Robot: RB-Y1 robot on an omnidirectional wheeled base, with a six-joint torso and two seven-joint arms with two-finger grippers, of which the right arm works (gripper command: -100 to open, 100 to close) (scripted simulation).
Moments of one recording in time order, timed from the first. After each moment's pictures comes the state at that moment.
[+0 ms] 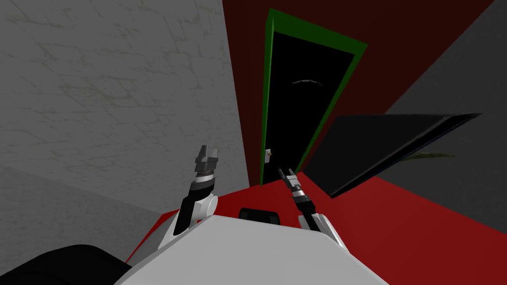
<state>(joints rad) 0.43 -0.04 -0.05 -1.79 0.71 -0.56 0.53</state>
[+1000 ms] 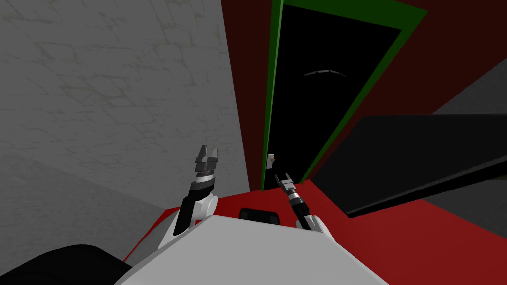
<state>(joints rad) 0.43 0.02 -0.05 -1.68 0.92 -0.55 0.63</state>
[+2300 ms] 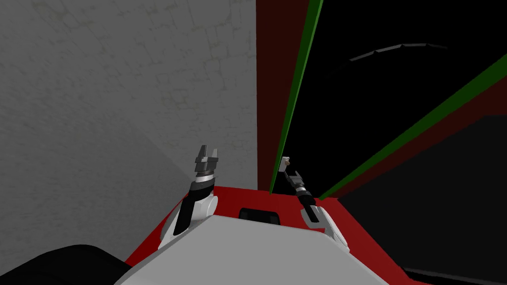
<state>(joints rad) 0.22 -0.04 -0.25 -1.47 0.83 -0.47 0.75</state>
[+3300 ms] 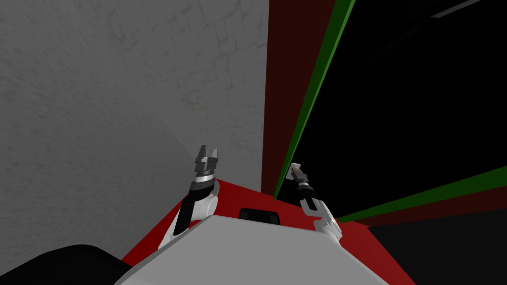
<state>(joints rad) 0.05 -0.03 -0.41 -1.32 0.72 -0.41 0.83</state>
